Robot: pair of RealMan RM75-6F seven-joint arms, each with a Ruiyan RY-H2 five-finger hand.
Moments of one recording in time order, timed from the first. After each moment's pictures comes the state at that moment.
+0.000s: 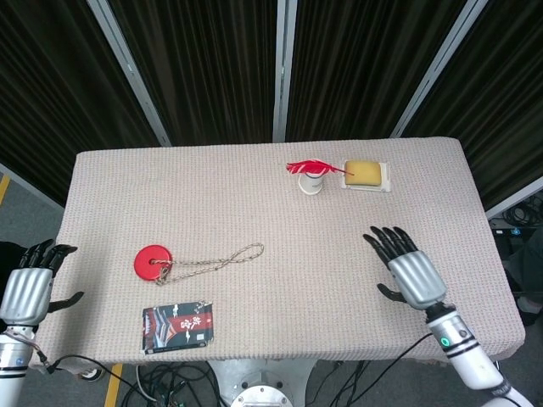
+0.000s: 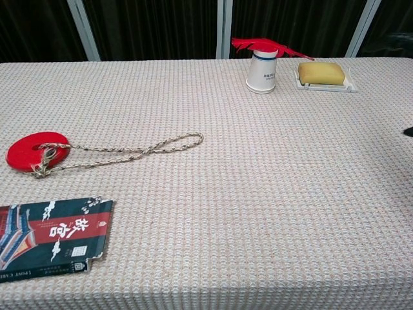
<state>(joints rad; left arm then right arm) -0.12 -1.23 -0.05 -1.47 1.49 1.48 0.01 0.41 -1.14 0.10 -1.80 -1.53 1.12 -0.21</state>
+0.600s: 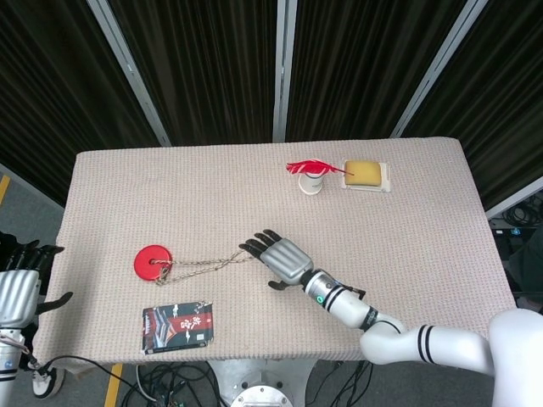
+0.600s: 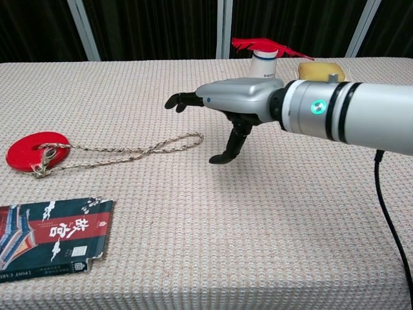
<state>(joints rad) -0.10 -1.22 -0.06 -1.43 1.47 1.50 -0.03 0.93 -1.60 0.24 -1.54 -1.12 0.66 -0.38</state>
